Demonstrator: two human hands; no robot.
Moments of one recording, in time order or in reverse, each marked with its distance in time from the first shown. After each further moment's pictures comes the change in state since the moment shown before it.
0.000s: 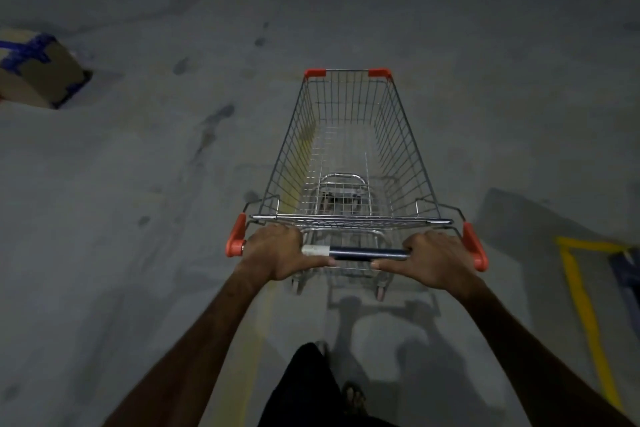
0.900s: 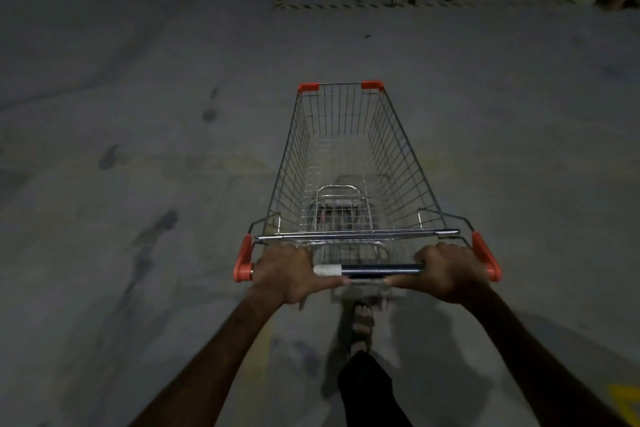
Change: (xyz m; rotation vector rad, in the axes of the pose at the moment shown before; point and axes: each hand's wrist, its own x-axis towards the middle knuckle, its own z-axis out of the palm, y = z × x) left_hand 0.683 -0.106 -0.186 0.018 0.040 0.048; right_hand 0.637 0.221 -0.186 0.046 -0.058 0.116
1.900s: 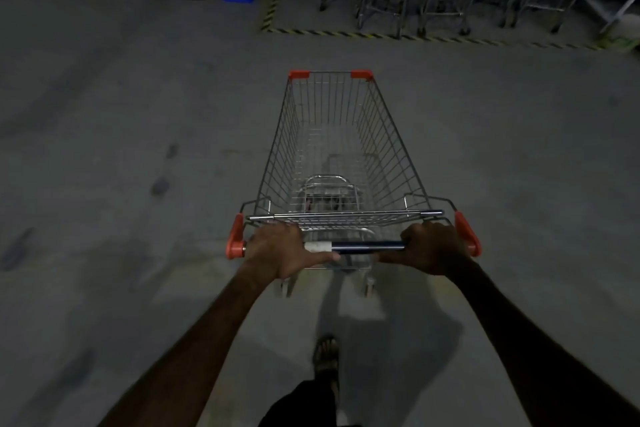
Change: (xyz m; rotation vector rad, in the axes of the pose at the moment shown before) left_hand 0.782 -0.142 -0.195 -0.029 0.067 -0.044; right_hand 0.759 0.173 -0.295 -0.114 0.139 -0.071
